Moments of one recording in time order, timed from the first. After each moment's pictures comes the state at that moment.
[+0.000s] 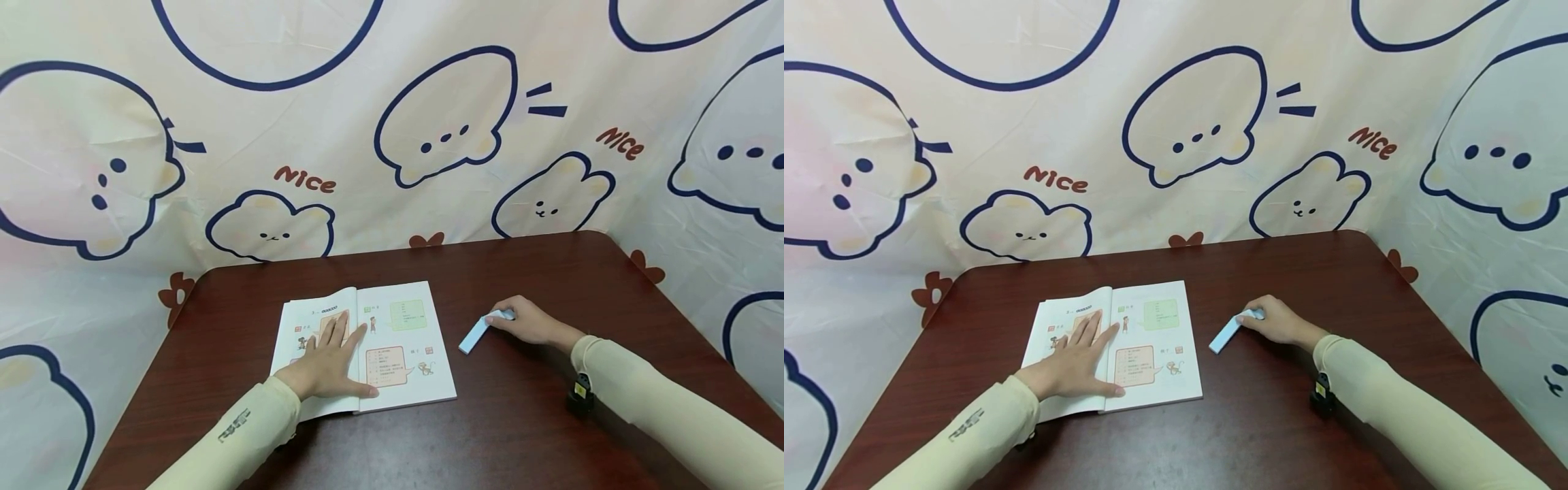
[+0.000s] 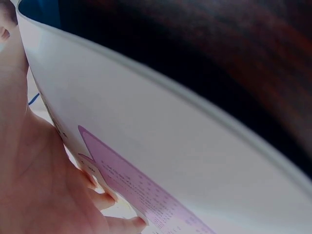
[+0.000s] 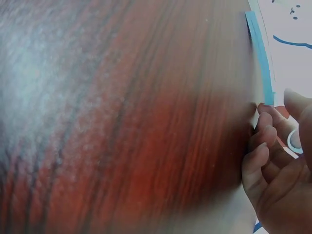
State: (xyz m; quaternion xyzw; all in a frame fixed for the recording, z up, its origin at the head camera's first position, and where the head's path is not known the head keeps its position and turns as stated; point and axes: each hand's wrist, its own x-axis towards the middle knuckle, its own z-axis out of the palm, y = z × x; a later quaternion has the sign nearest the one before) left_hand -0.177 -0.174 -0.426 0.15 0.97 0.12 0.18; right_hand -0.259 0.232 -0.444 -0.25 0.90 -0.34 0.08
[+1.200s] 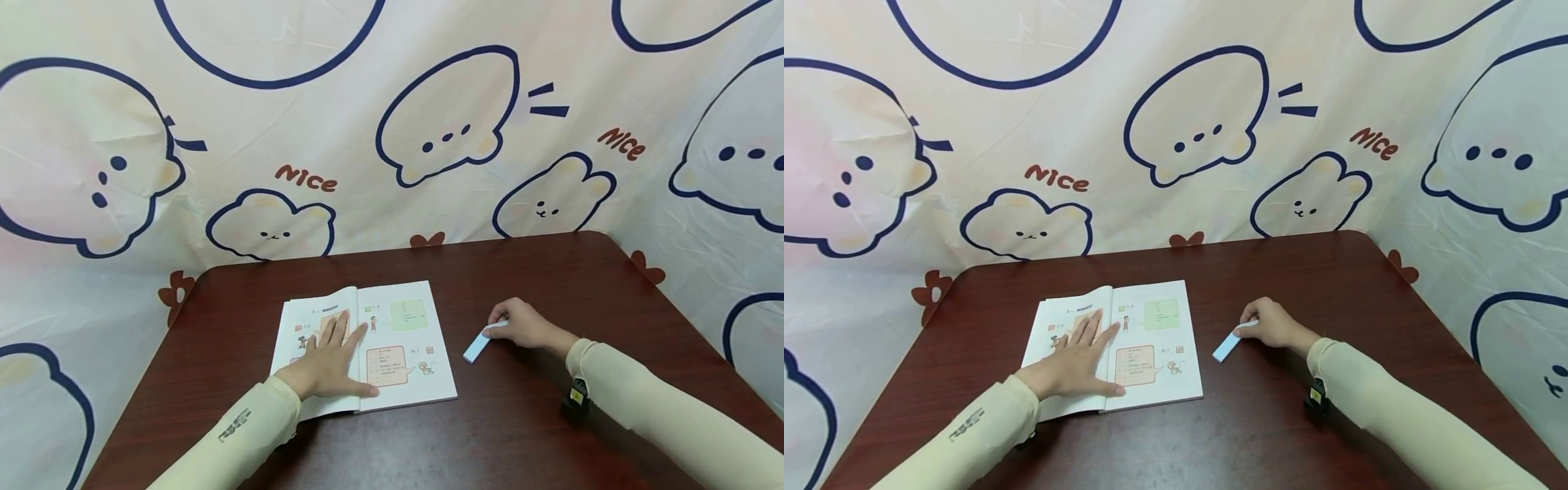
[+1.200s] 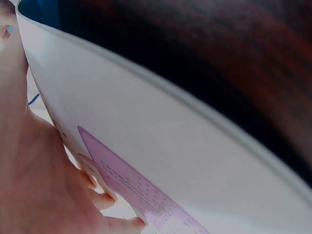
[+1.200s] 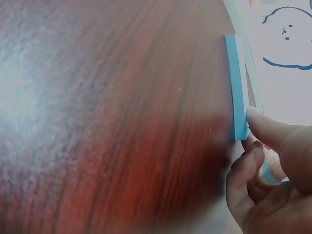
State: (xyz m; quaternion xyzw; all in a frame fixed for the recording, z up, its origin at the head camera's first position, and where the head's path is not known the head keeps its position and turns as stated) left_hand -0.177 -0.175 -0.426 0.15 0.96 0.13 0.17; right_hand -0.246 0.214 -0.436 -0.19 0.92 -0.34 0.09
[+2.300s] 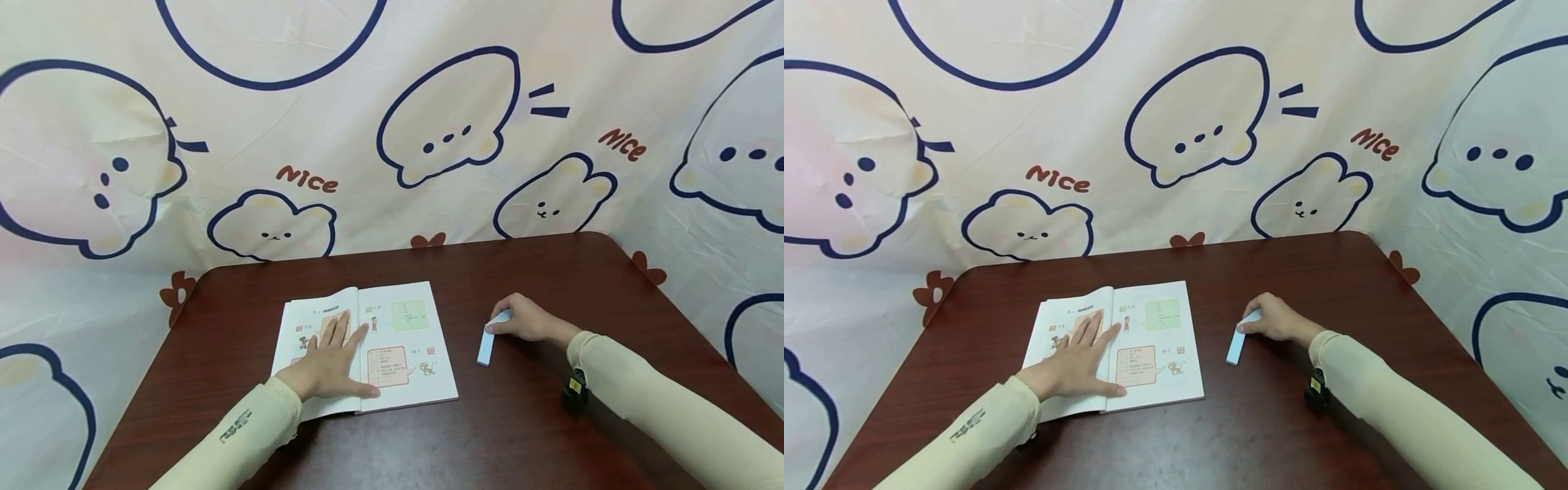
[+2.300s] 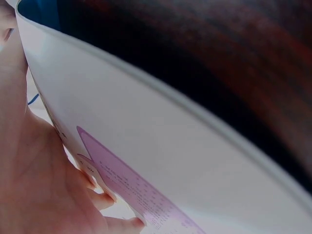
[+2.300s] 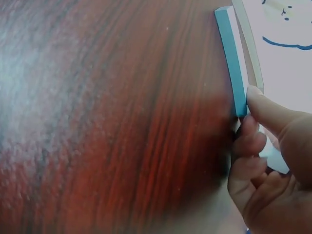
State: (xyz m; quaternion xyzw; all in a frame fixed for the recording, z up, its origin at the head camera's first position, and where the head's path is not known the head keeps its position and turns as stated) left_hand -0.177 -0.175 -0.428 0.15 0.97 0.12 0.17; right_hand -0.262 0.224 -0.433 -0.22 0.90 -0.34 0.13
